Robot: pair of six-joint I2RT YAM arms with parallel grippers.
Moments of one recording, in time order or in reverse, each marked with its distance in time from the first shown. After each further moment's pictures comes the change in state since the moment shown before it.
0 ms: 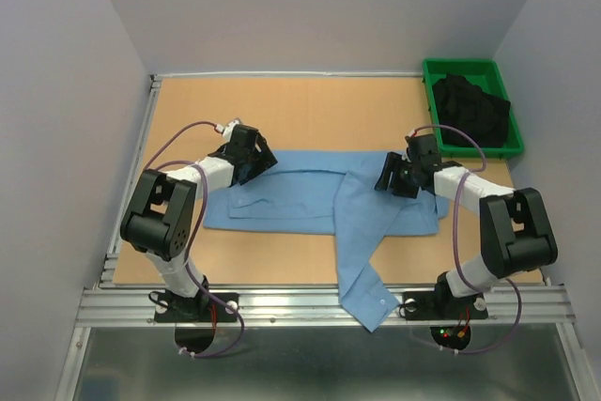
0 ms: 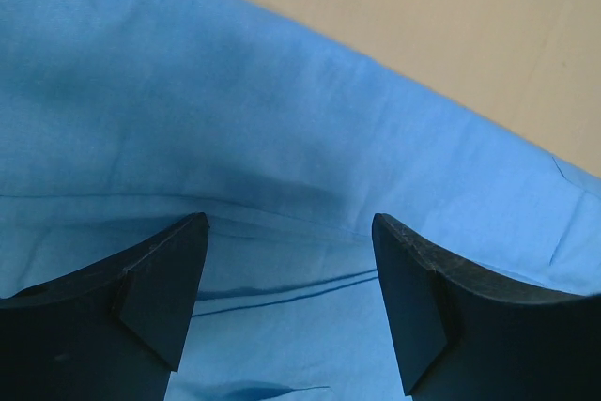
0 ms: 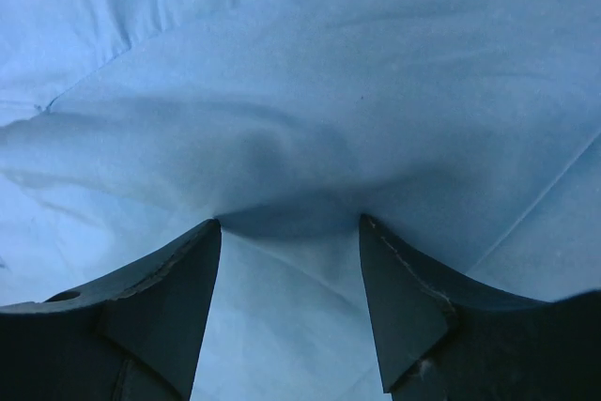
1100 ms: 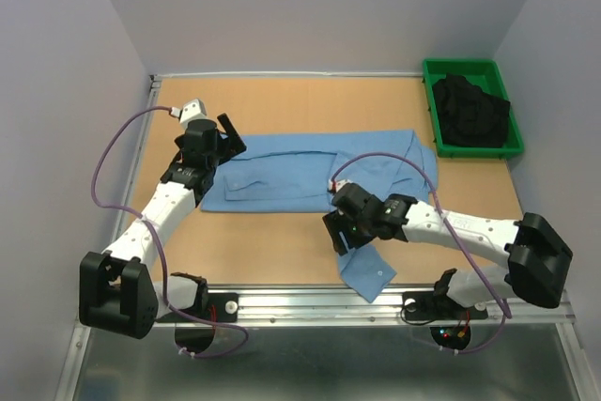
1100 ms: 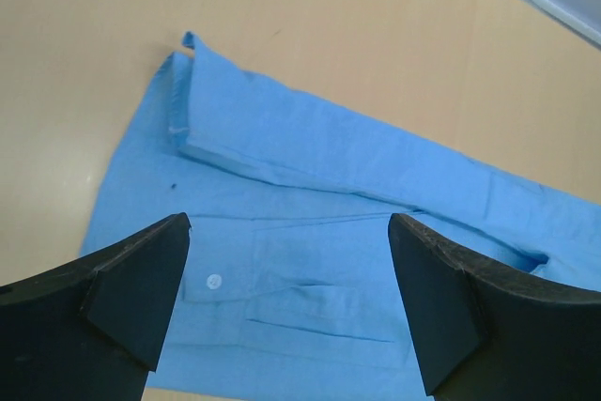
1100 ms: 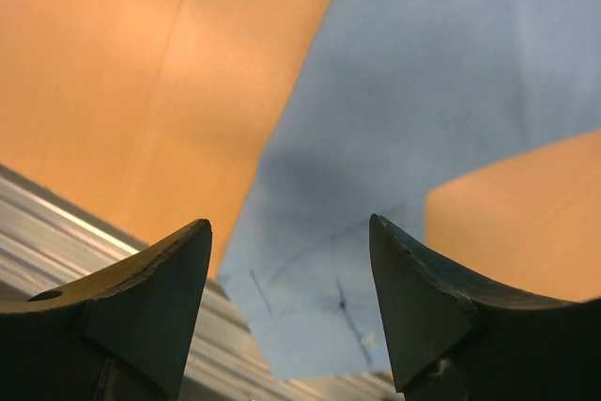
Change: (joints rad) left arm 0.122 -0.466 -0.027 -0.099 -0.128 0.244; right arm 0.718 -0.177 0.064 -0.301 0.247 -0.010
